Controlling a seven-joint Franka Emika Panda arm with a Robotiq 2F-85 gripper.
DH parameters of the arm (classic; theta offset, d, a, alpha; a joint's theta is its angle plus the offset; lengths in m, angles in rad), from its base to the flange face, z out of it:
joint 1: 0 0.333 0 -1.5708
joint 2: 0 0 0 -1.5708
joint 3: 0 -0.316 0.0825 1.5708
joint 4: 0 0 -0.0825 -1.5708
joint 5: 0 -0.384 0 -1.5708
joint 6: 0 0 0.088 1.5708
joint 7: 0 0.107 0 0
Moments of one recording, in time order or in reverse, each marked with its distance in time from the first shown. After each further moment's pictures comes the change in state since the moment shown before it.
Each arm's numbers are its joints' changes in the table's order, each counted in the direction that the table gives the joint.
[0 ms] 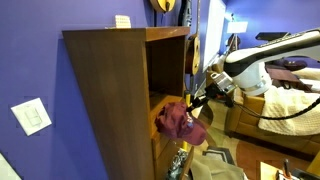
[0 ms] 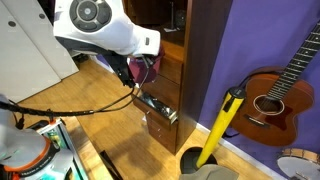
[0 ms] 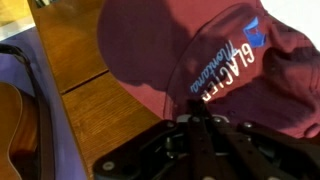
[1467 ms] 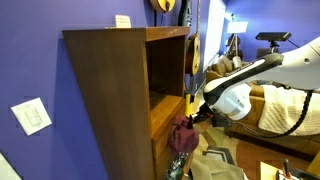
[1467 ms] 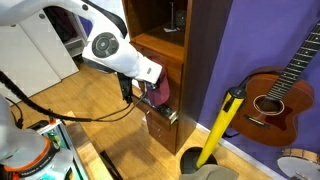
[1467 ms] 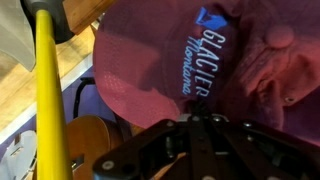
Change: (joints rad) arm 0.044 0.259 -0.072 0.033 -0.165 0.369 0.119
